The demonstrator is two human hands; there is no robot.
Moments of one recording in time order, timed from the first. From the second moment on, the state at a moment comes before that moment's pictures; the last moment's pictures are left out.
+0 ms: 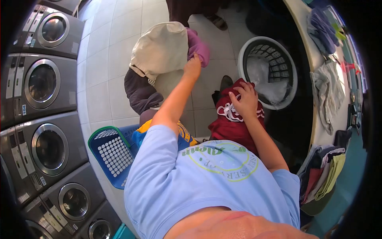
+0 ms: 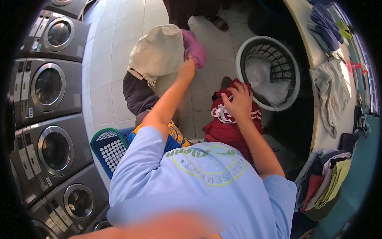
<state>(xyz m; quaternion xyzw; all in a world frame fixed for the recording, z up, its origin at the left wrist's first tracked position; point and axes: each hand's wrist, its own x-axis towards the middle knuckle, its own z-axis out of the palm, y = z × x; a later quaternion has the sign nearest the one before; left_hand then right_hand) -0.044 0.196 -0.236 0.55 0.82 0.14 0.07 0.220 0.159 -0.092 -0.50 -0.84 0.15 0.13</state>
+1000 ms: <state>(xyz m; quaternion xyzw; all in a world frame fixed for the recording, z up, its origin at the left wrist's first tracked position) 0.037 0.029 0.102 0.62 0.57 0.52 0.16 0.154 0.101 0.041 -0.16 -0.65 0.63 0.39</state>
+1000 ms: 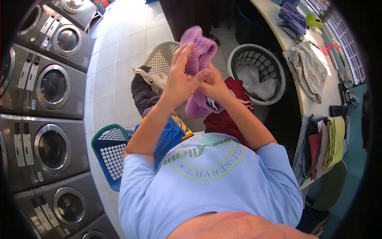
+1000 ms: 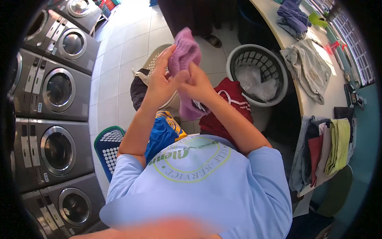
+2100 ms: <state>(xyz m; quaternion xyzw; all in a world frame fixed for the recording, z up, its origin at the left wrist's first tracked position) -0.002 -0.011 0.069 0.28 0.42 0.71 0.49 0.159 0.101 -0.059 -0.34 -0.34 0.88 -0.07</state>
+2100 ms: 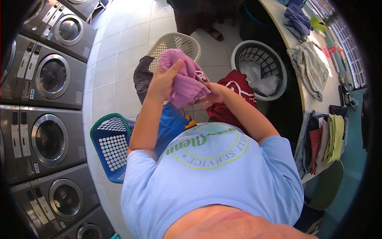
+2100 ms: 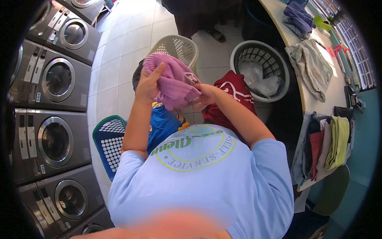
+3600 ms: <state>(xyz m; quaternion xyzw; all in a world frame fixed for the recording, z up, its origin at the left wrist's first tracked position) 0.009 -0.036 0.086 0.77 0.50 0.03 0.39 0.190 0.134 0.130 0.10 -0.42 0.90 -0.01</state>
